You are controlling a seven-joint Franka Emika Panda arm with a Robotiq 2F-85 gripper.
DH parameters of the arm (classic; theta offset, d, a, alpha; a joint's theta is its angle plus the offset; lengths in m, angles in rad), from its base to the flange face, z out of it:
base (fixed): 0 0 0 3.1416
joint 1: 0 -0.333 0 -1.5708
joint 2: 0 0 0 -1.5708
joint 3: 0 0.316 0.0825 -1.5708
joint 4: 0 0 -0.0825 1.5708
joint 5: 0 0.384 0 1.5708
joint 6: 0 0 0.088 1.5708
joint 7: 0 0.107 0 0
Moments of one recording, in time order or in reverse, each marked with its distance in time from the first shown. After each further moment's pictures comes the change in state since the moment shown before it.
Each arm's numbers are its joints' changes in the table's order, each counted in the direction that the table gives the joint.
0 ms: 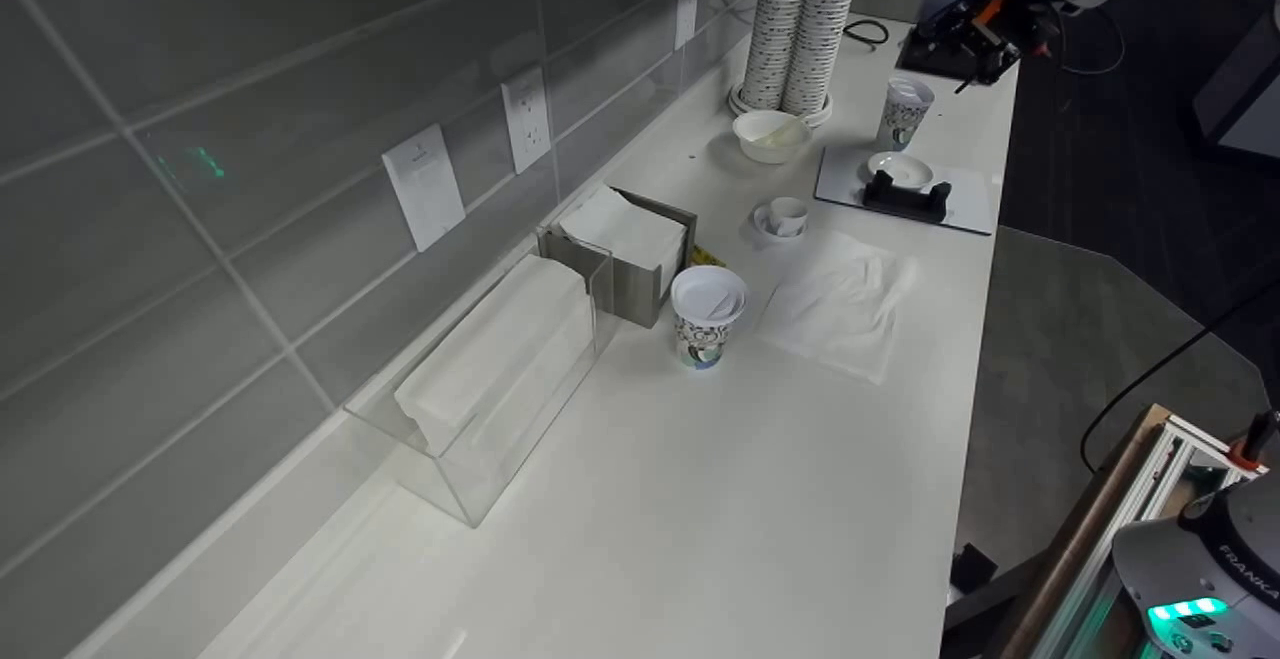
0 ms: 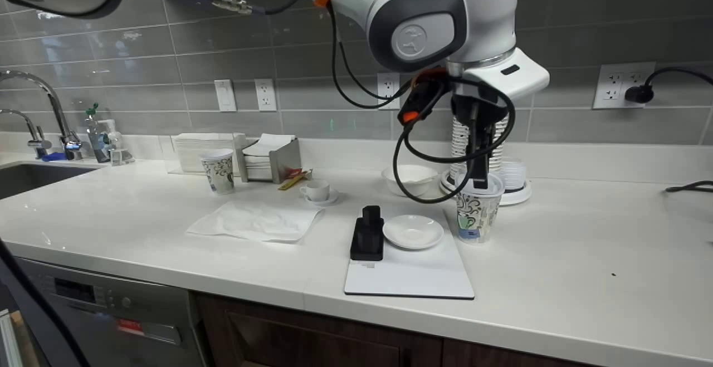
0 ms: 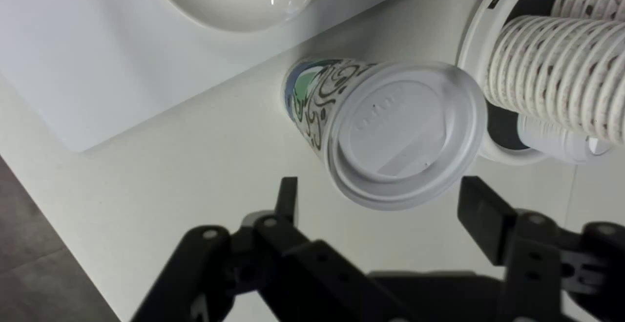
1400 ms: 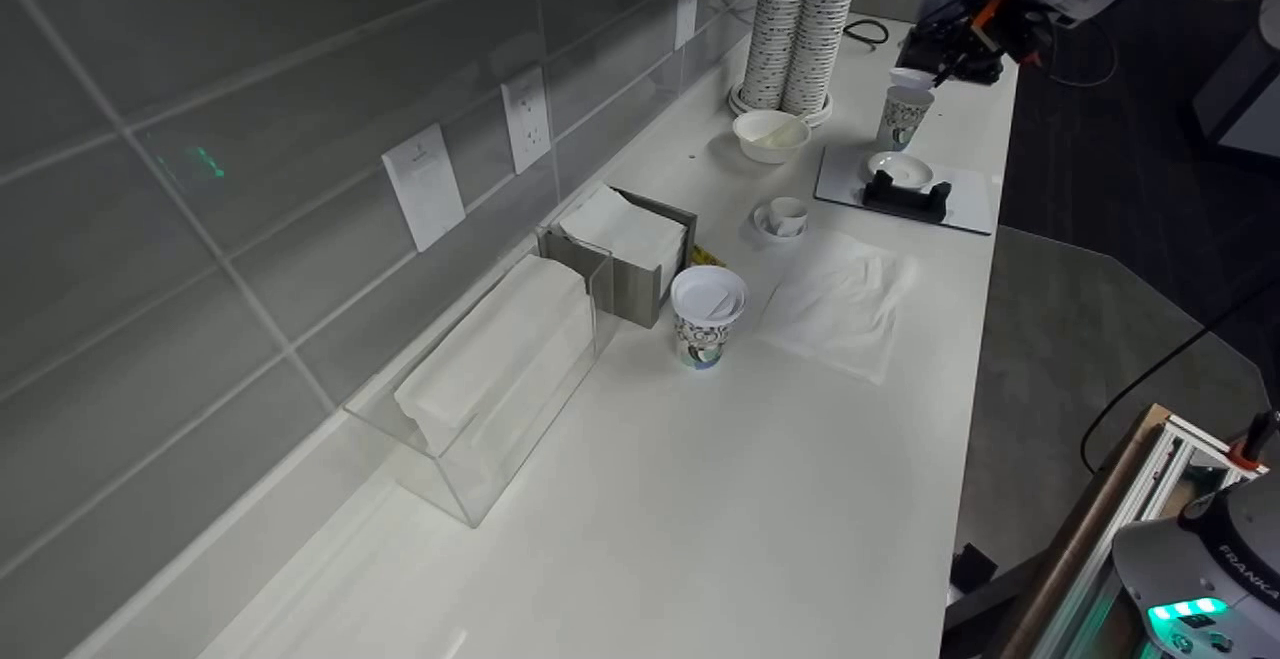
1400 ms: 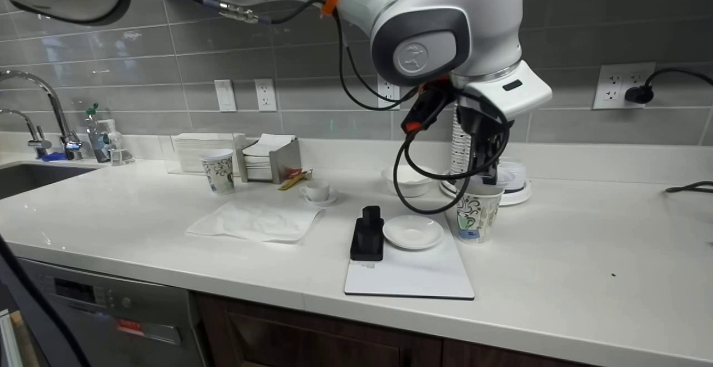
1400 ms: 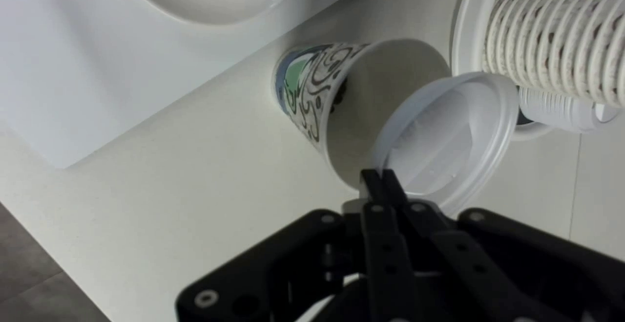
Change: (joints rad) arm -0.001 -0.030 -0.012 -0.001 0.064 0.044 0.042
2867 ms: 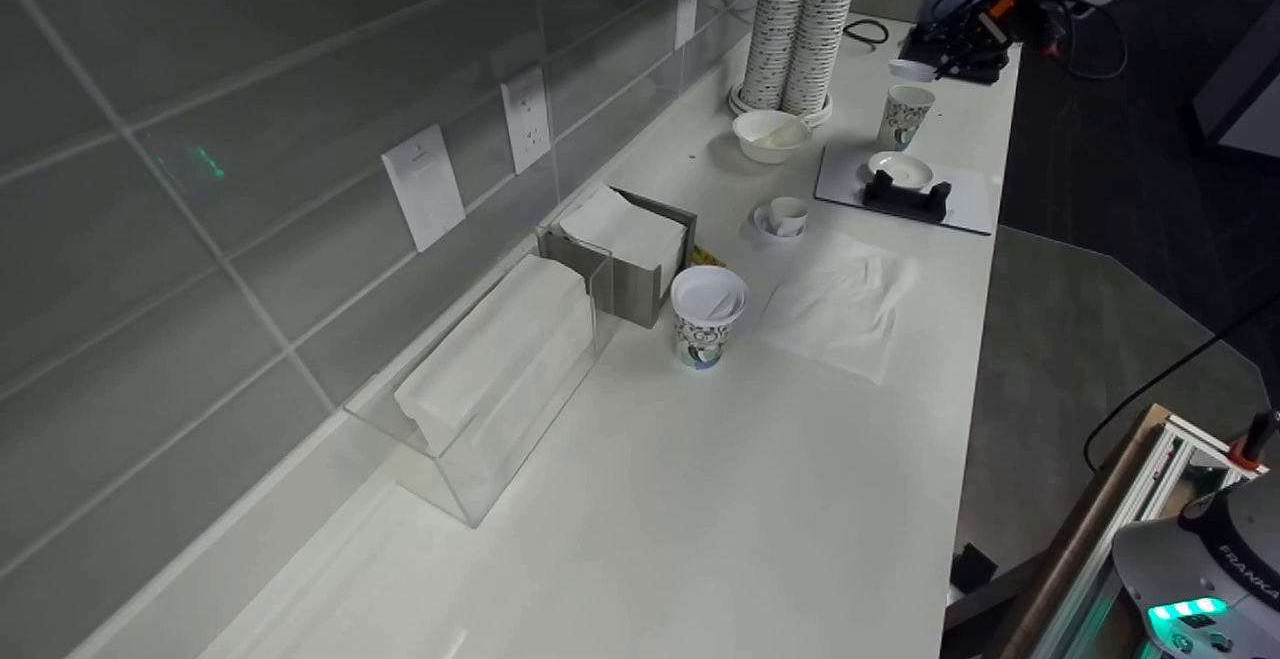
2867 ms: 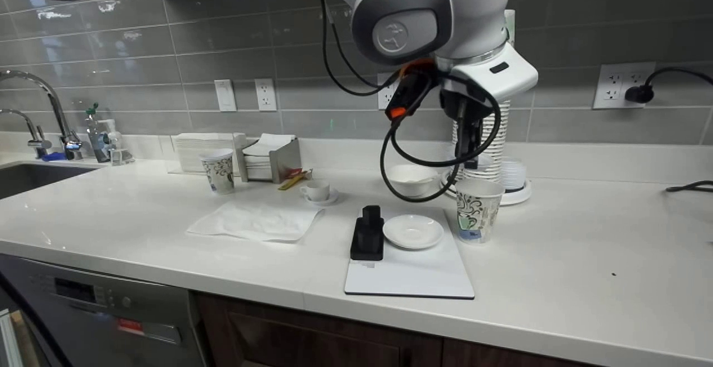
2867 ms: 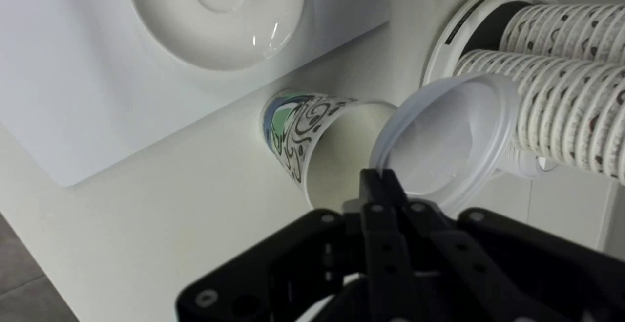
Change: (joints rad) arm -0.012 0.100 0.005 0.095 0.061 -0.036 -0.129
